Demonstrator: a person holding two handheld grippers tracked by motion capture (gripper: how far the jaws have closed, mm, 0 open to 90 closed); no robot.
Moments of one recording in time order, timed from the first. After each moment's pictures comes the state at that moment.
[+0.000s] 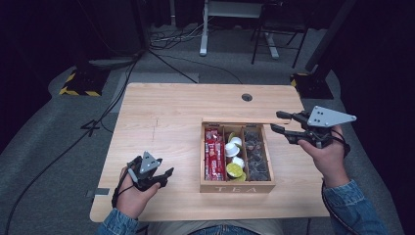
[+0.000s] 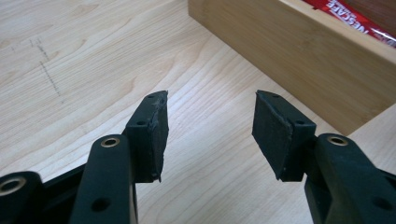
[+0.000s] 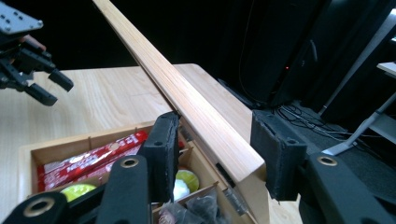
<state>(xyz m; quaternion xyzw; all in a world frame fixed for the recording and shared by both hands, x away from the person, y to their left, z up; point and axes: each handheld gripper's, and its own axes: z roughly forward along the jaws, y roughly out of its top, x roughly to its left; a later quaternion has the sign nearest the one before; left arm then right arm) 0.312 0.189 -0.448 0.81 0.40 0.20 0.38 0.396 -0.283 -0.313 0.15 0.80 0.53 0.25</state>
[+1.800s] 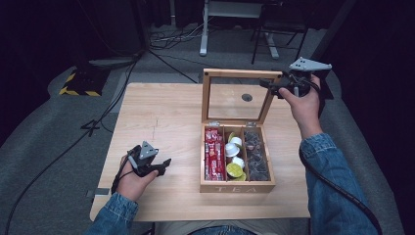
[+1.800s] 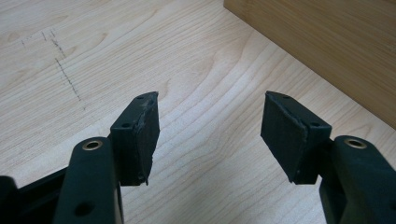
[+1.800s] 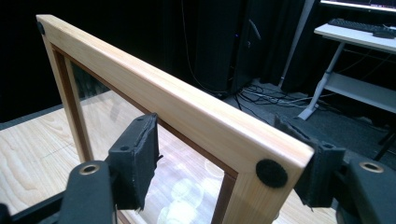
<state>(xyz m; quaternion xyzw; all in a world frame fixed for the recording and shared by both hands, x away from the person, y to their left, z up) 0.355 0.202 -0.466 0.81 0.41 0.19 0.37 0.519 -0.251 -0.282 0.30 0.75 0.53 0.26</state>
